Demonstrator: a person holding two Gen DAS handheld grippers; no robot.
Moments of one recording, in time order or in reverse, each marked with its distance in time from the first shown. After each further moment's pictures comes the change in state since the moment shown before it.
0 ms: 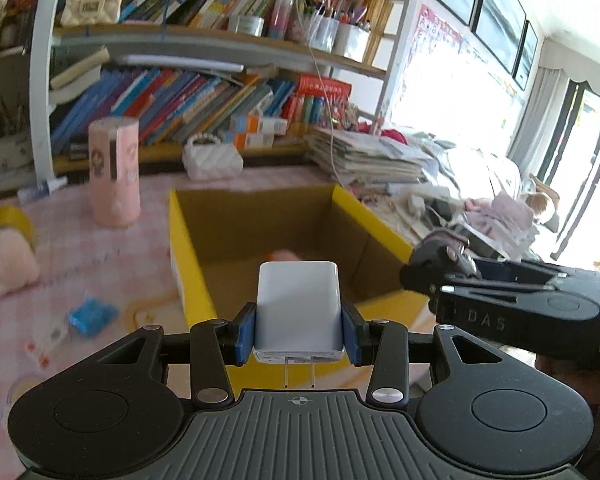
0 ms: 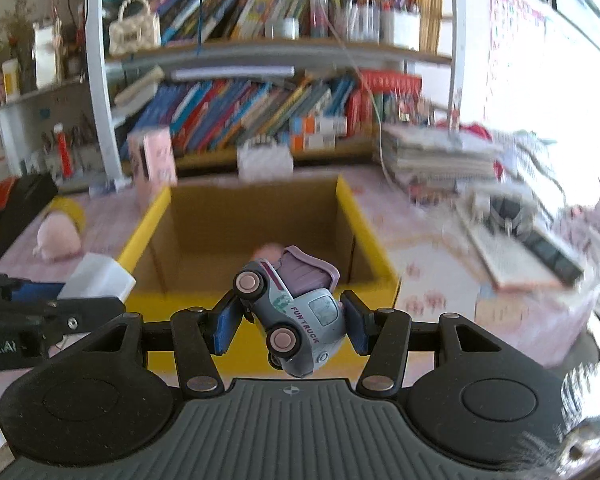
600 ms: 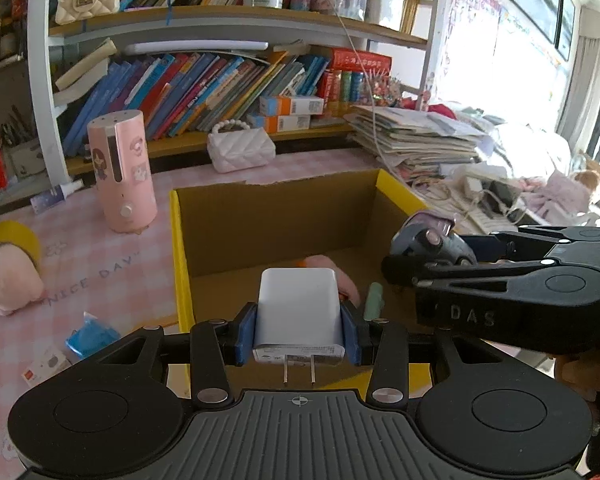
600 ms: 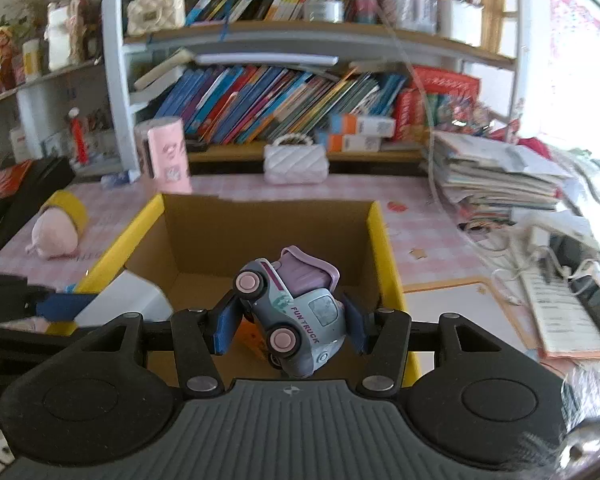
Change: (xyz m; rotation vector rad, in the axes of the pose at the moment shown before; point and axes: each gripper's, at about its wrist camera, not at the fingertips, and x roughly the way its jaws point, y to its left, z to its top) left arm 0.071 -0.013 0.015 0.031 0.072 0.174; right arm 0.090 -0.023 0.029 -0.093 0.083 0.156
